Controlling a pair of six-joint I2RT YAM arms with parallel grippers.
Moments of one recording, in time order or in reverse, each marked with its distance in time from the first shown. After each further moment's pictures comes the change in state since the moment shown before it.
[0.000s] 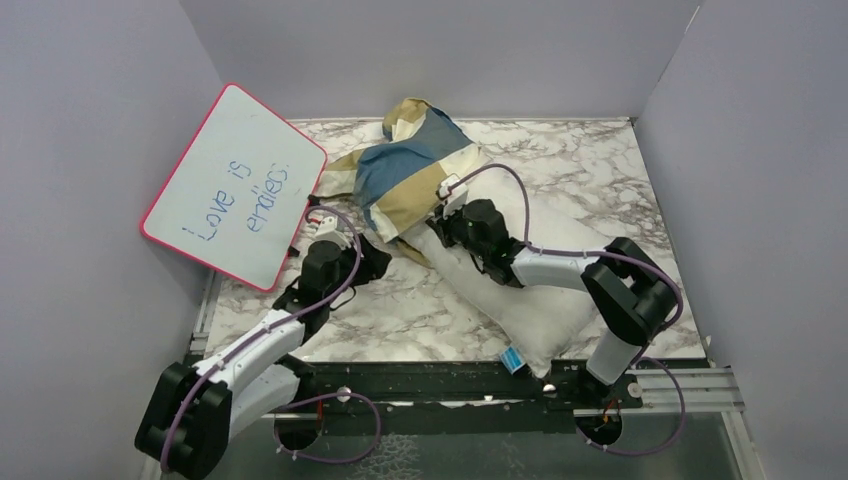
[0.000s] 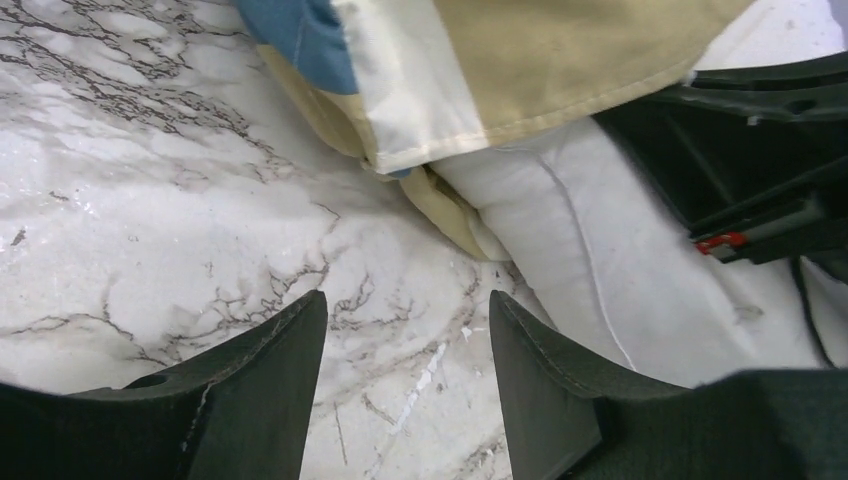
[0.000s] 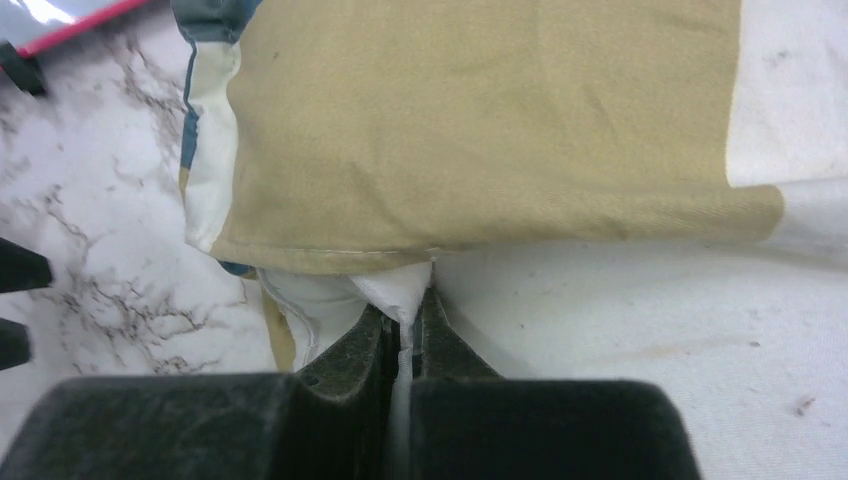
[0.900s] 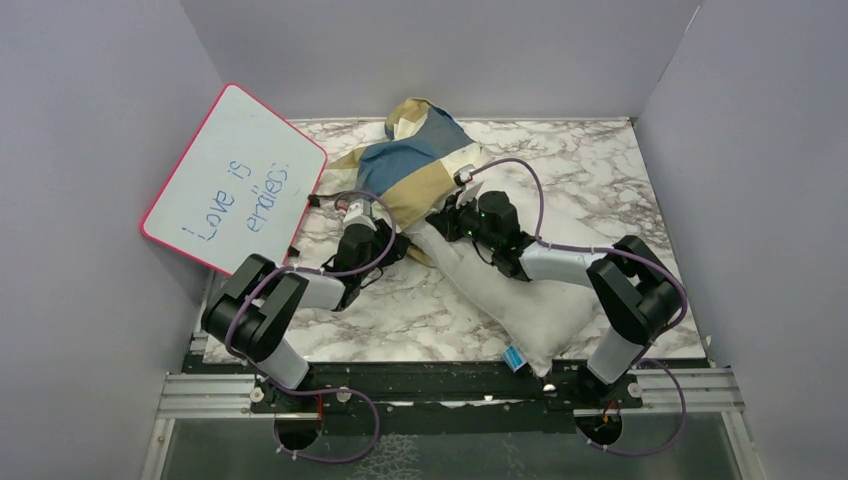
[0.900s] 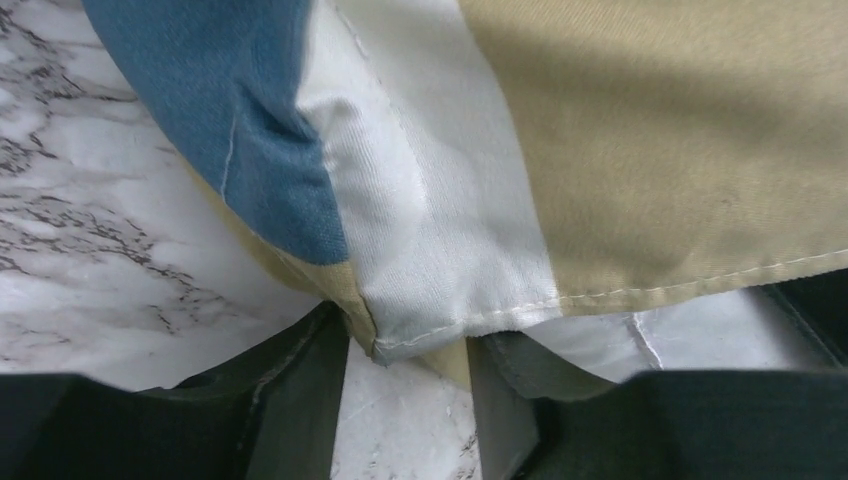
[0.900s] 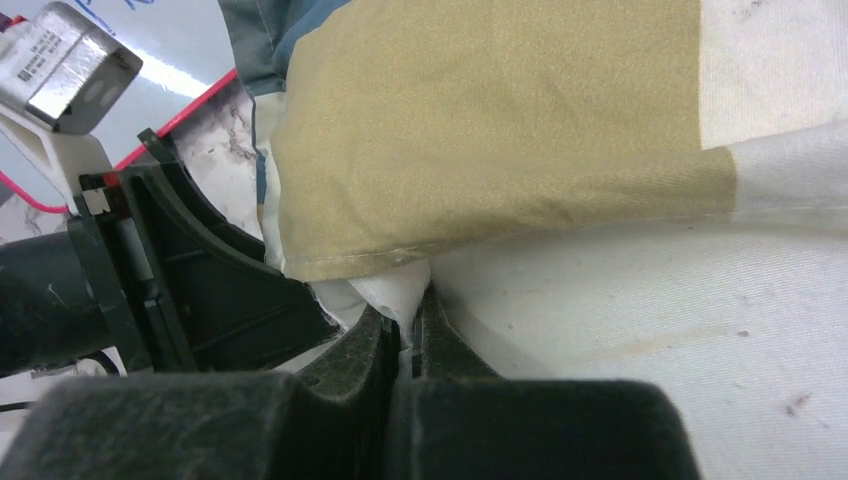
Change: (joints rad) left arm -0.044 0.649 0.126 0.521 -0.064 -0.087; right arm -0.104 -0.021 -0.021 0.058 -0.215 0.298
